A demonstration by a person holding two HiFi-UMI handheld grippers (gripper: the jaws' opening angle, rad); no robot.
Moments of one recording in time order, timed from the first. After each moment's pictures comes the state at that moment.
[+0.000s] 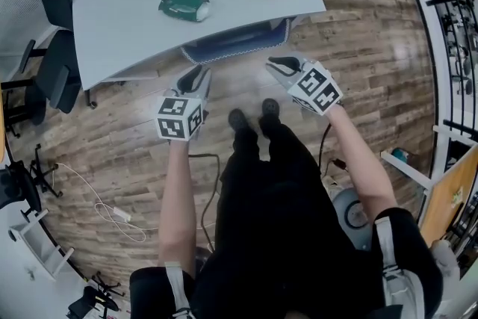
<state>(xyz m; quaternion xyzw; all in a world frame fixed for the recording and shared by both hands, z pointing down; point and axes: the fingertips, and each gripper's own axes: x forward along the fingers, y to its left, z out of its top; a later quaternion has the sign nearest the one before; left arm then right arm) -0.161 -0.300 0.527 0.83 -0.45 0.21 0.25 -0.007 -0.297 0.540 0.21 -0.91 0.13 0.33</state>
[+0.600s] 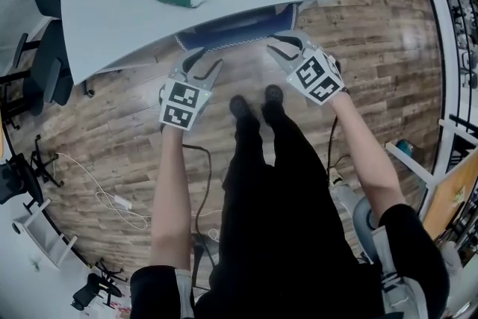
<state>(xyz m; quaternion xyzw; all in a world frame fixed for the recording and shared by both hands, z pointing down) -0.127 -0.314 0.578 0.87 -0.35 0.31 0.14 -0.001 -0.332 0.584 0.22 -0.90 0.04 0.37</state>
